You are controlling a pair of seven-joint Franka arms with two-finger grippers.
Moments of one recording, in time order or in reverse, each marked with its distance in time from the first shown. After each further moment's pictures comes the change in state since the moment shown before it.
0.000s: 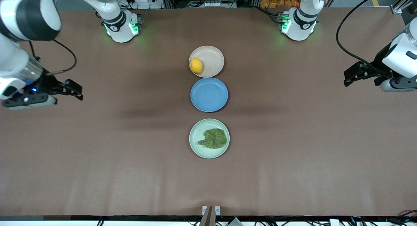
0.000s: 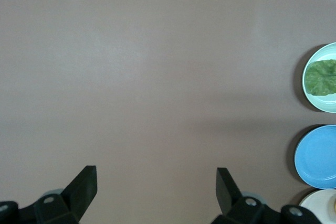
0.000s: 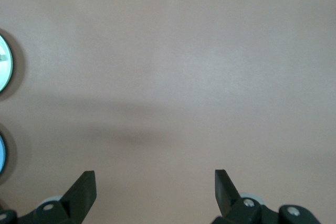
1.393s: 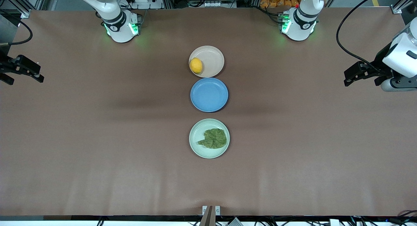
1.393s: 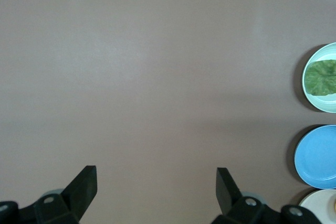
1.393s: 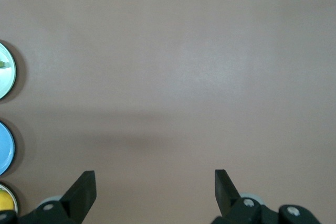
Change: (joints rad) left arm 0.000 -0.001 0.000 0.000 0.000 0.000 0.000; right arm -0.011 -0.035 -0.089 0.214 -0.004 -0.248 -0.024
